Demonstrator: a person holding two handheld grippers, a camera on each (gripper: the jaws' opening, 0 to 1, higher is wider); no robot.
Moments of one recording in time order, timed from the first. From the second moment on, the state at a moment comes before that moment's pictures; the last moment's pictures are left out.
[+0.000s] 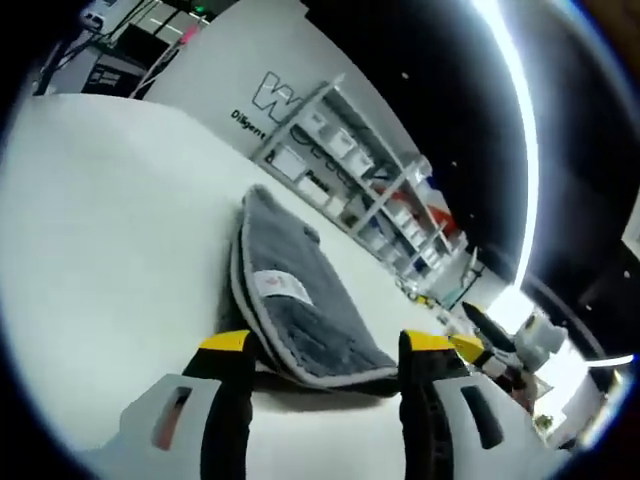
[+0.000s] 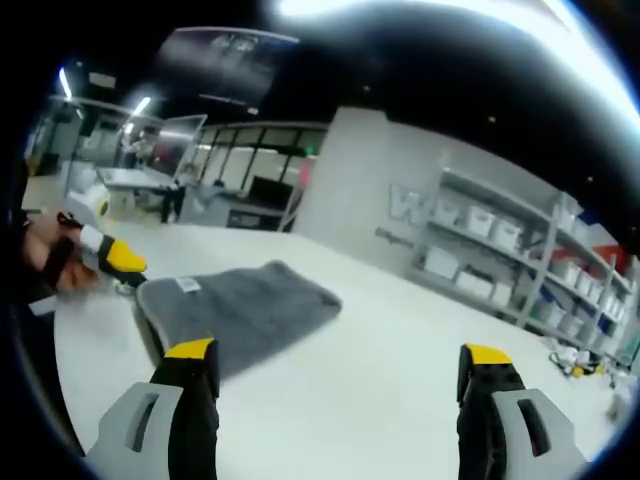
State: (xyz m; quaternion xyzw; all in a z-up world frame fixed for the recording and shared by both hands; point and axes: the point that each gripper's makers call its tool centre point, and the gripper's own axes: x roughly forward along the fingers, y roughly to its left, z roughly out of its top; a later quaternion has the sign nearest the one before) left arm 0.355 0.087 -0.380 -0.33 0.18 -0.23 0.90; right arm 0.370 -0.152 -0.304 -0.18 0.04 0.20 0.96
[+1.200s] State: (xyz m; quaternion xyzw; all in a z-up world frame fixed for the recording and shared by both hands) left arm 0.360 0.089 -0.385 -0.28 0.17 -0.22 0.92; right arm 0.402 -0.160 -0.201 -0.27 0.02 0.26 0.93
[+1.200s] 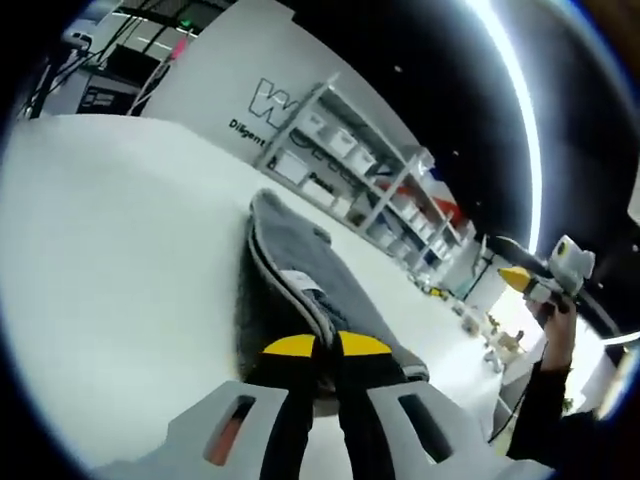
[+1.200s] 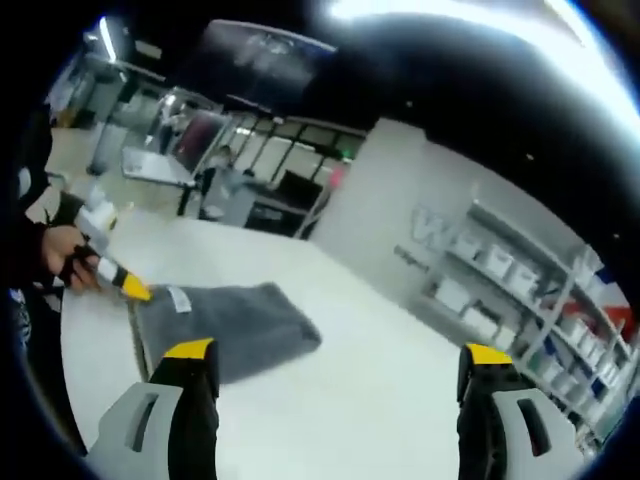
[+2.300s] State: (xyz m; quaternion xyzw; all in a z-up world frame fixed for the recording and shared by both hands) left arm 0.365 0.084 -0.368 -0.32 0.13 -0.25 0.91; right arm 0.454 -0.116 -0.136 -0.42 0.12 0.36 0.82
